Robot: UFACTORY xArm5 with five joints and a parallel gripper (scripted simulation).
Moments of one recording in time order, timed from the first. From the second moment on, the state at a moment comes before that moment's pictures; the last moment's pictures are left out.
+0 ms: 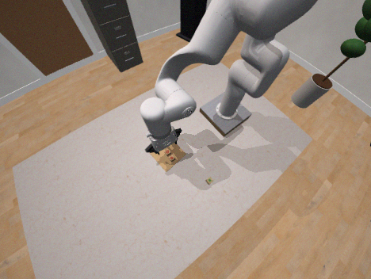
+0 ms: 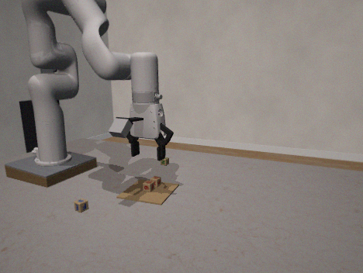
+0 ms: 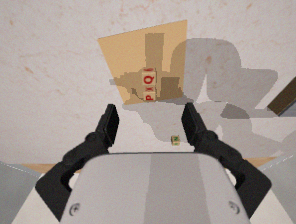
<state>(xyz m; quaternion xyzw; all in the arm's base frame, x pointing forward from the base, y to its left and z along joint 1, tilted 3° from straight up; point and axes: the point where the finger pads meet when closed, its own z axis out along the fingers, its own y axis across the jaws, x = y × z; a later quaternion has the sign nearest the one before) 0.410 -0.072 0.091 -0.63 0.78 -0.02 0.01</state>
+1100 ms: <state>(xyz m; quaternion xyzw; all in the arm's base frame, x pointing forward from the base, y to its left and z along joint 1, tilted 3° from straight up) 0.411 0.039 0.084 -0.33 0.94 0.00 0.02</state>
